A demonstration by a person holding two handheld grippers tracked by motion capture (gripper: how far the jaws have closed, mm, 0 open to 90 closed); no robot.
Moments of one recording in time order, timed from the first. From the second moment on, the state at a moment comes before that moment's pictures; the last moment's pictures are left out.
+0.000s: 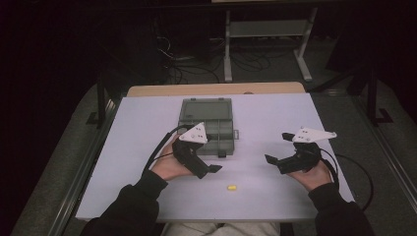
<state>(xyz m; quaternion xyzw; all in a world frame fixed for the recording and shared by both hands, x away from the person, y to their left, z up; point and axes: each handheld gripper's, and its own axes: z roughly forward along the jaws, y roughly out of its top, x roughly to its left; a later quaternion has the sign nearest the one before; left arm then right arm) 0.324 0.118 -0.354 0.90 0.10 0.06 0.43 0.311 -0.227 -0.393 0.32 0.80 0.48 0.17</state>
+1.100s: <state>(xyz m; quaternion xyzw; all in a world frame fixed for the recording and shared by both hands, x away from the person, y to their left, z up) 0.291 0.076 -0.401 0.92 0.03 0.00 0.39 0.310 -0.226 -0.393 0.31 0.80 0.48 0.18</state>
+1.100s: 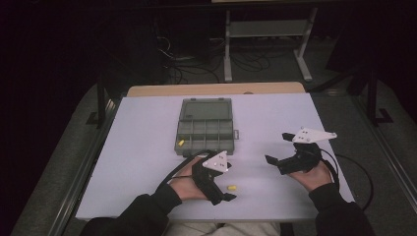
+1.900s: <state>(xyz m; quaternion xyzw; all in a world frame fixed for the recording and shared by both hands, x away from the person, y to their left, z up) 0.288 0.065 -0.426 0.94 0.02 0.01 0.35 0.309 -0.225 -0.392 0.31 0.80 0.48 0.18</state>
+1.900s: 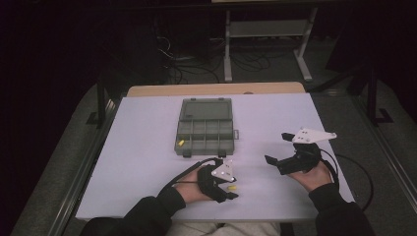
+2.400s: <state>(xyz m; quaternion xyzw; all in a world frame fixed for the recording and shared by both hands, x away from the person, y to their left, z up) 0.291 0.062 -0.437 0.95 0.03 0.02 0.32 0.308 -0.226 -0.391 0.31 0.80 0.48 0.18</state>
